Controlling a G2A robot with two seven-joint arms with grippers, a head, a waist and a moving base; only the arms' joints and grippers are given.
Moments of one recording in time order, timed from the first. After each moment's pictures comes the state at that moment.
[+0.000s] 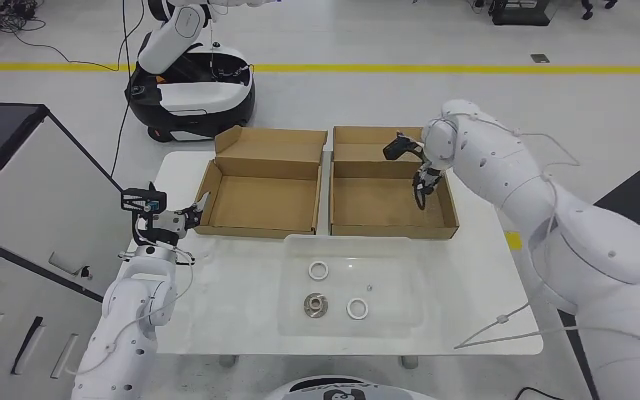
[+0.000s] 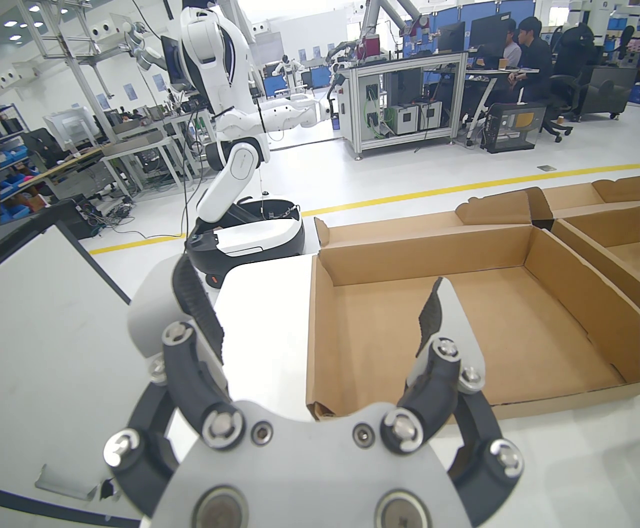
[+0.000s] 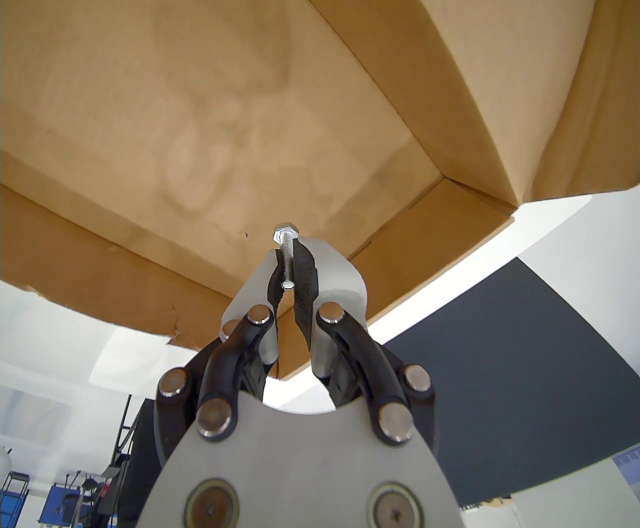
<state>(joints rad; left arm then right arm) 1.73 -1.15 -1.60 -1.80 1.33 0.00 0.00 -0.27 -1.27 0.17 -0.60 -0.41 -0.34 1.26</state>
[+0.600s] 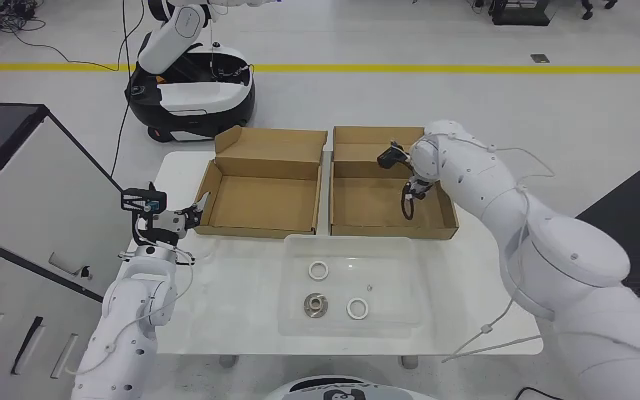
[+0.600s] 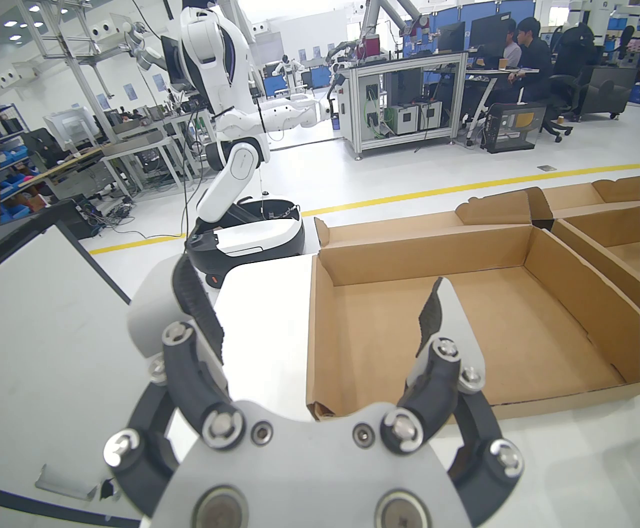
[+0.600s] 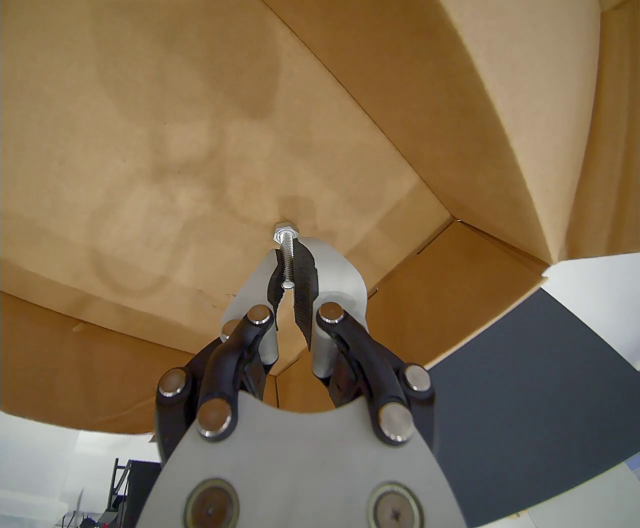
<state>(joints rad) 1.73 -1.15 -1.60 -1.80 1.33 0.00 0.00 -0.34 -1.35 0.17 -0.48 -0.53 -0.31 1.12</state>
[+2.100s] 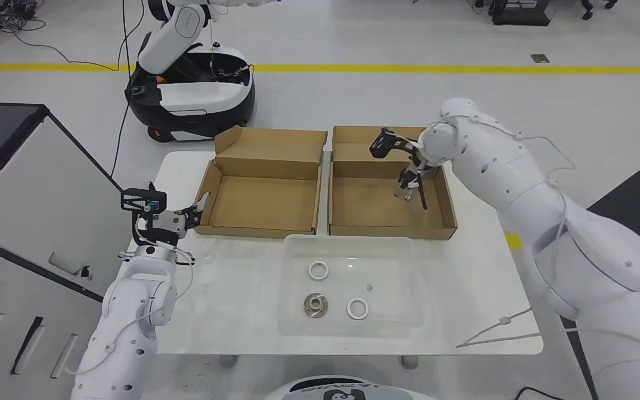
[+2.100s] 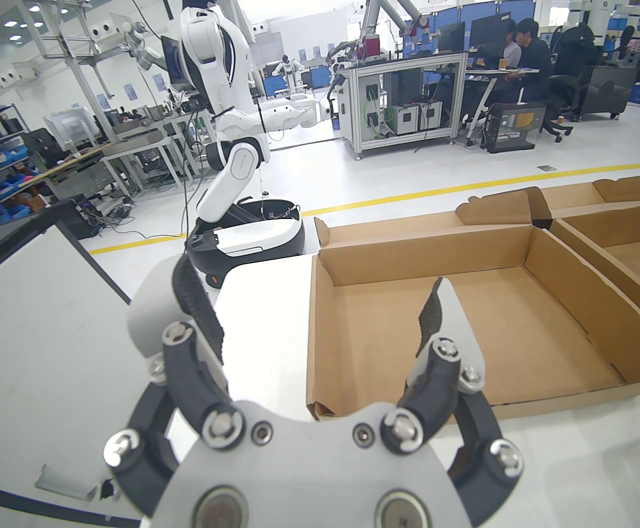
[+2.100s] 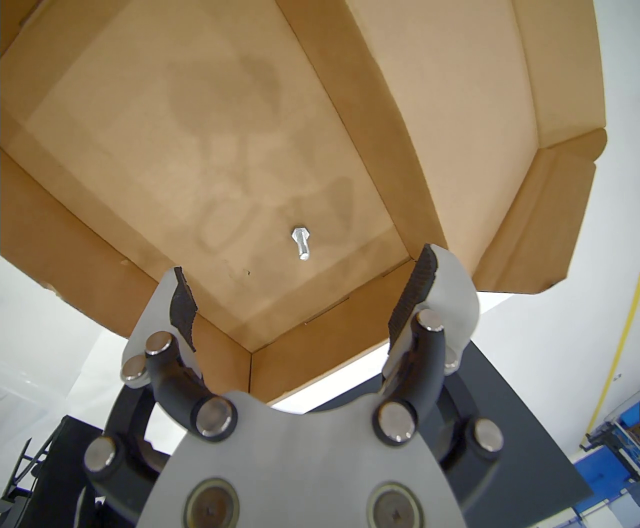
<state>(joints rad) 1.73 -1.15 -1.60 -1.80 1.33 0.00 0.00 -0.34 -1.20 0.36 -0.78 -0.59 -0.52 1.19</state>
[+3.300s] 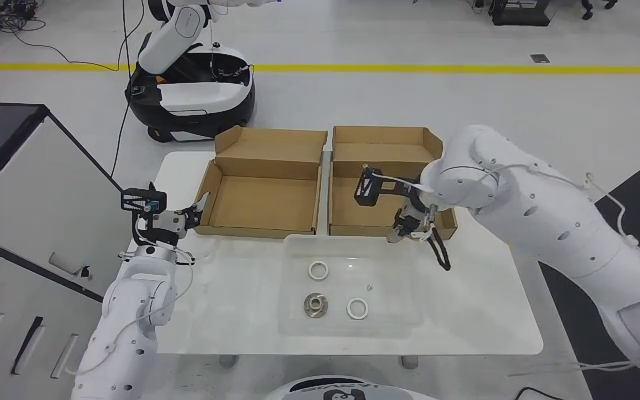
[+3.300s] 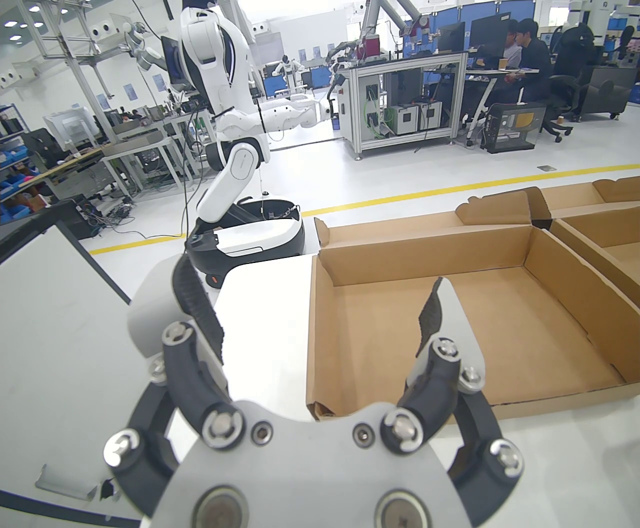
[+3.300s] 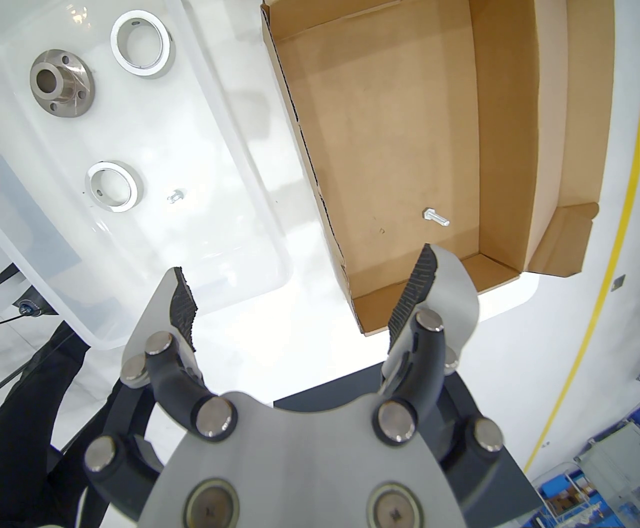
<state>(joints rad) 1.73 -1.15 -1.60 -1.80 1.33 0.00 0.00 -0.55 -0.85 0.56 -1.75 -0.44 -0.32 1.50</state>
